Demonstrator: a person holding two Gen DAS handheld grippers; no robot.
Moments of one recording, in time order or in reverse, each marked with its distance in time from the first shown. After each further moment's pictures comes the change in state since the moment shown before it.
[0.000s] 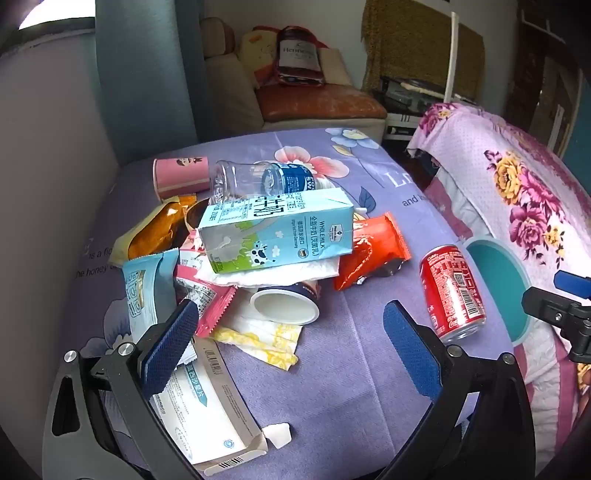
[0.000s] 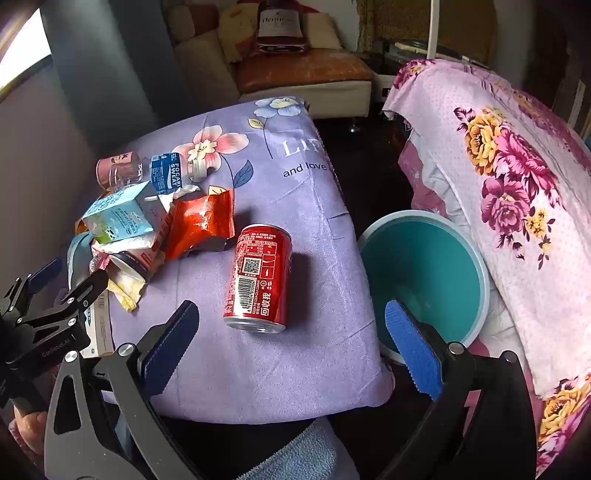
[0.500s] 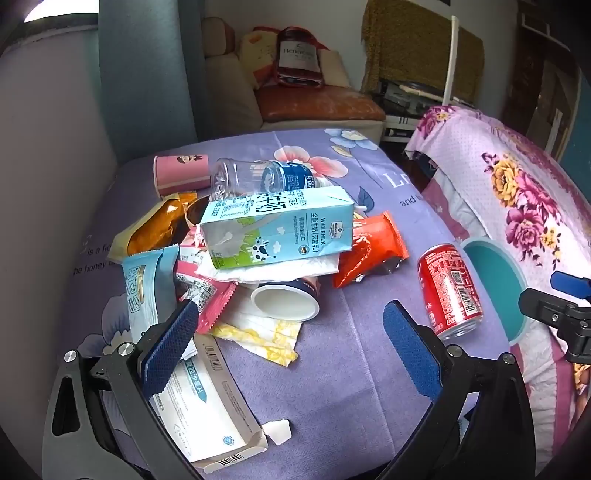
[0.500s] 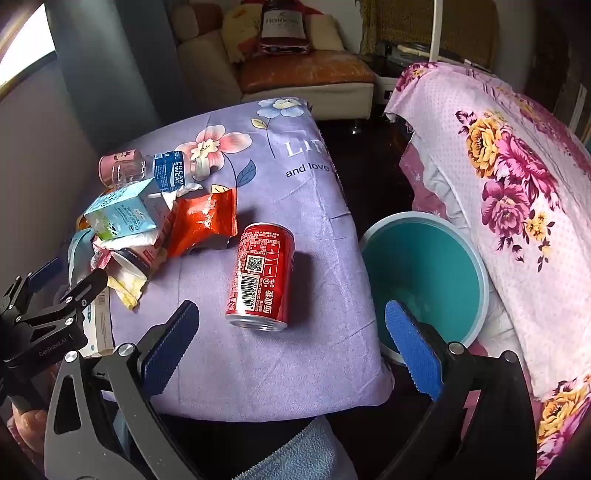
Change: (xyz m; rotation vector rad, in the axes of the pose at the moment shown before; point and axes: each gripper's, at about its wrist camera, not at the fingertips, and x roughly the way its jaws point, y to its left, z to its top) left arm -0.008 -0.010 0.000 -0.001 -0.008 0.002; right arm -0.005 0.005 0.001 -0.018 -0.025 -0.004
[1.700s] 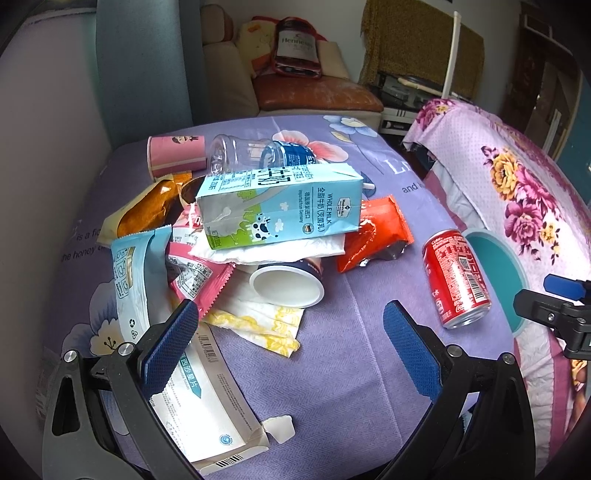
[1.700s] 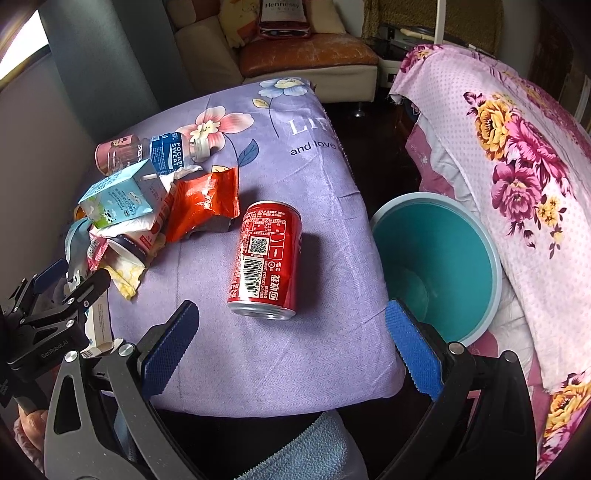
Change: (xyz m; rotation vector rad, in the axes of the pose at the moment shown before) left arm 0.014 0.013 -0.019 -0.015 0.033 -0.040; right arm 0.019 -0.001 -0.009 0.017 0.059 0.025
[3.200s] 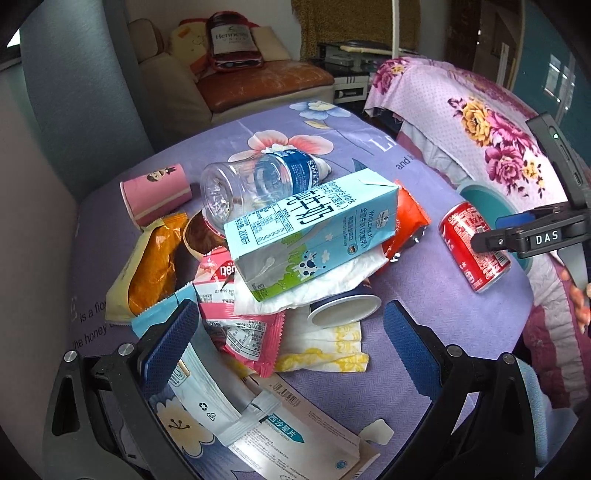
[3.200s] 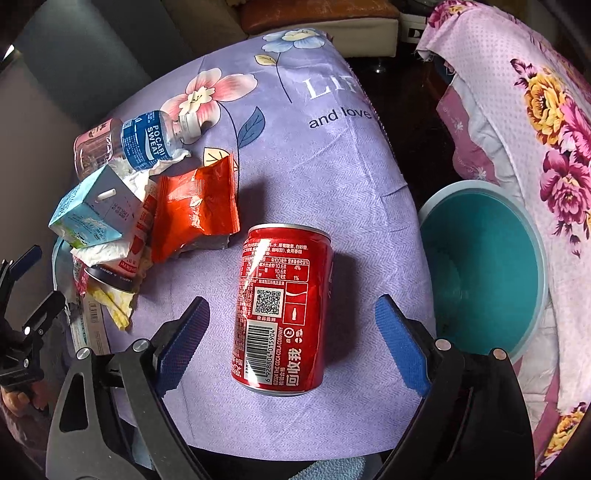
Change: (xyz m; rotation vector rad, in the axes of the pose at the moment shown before) left arm 0.020 0.048 0.044 0.298 0.075 -0.109; right arm 0.081 0.003 0.049 0.036 0.205 0.088
